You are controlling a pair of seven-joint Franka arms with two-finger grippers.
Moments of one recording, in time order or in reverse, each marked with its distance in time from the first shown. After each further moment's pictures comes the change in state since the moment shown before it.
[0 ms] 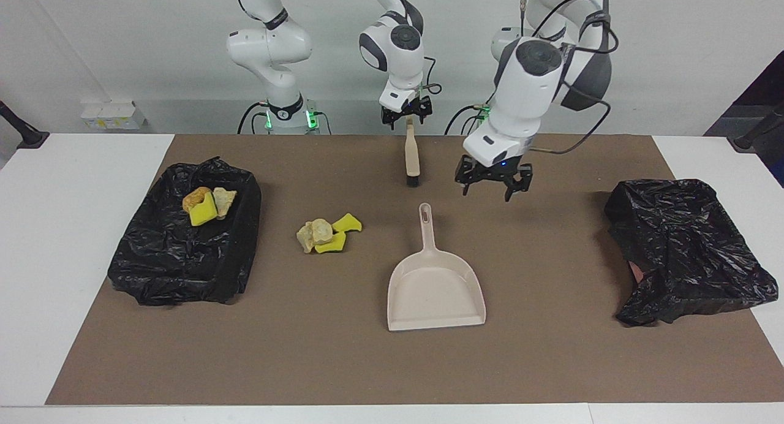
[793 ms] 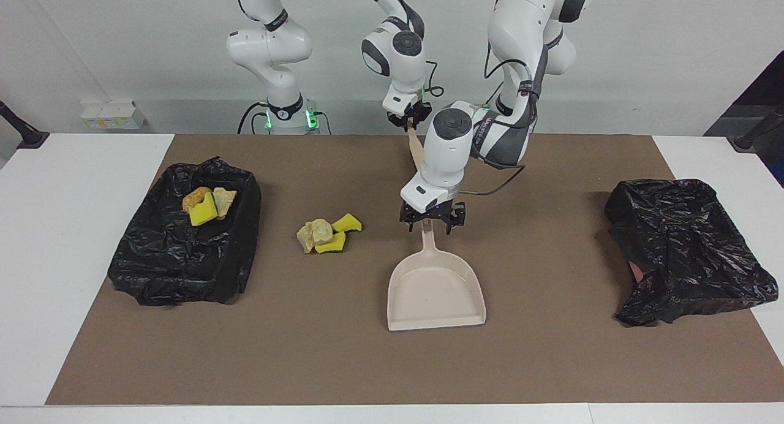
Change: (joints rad) left arm -0.110 0.190 0.008 0.004 0.015 0.228 -0.216; right arm -0.005 0.054 0.006 0.010 -0.009 0.022 0.000
